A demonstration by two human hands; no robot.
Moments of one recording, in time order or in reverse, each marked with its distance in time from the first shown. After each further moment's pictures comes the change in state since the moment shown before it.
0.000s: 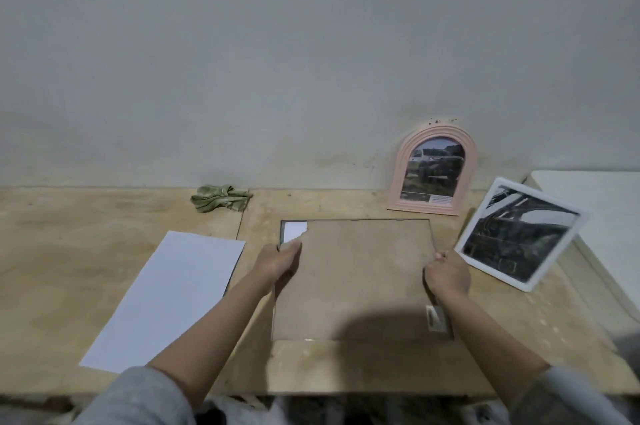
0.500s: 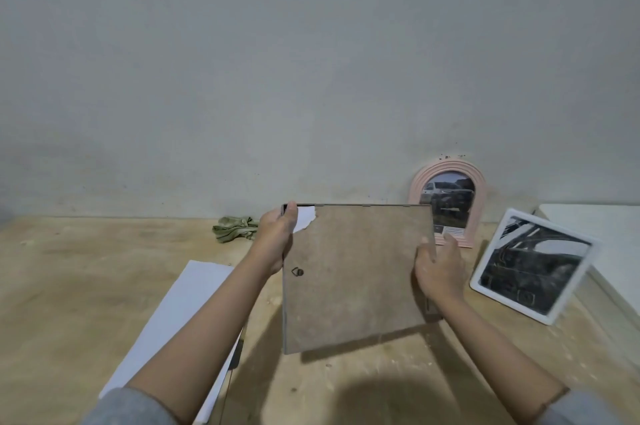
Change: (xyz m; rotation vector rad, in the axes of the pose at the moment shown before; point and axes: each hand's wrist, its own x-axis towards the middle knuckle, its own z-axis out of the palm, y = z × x) left_hand -0.056 0.086 -0.070 -0.499 -0.020 0.441; right_hand -0.048 -0.077 -0.002 0.067 0.078 -0.315
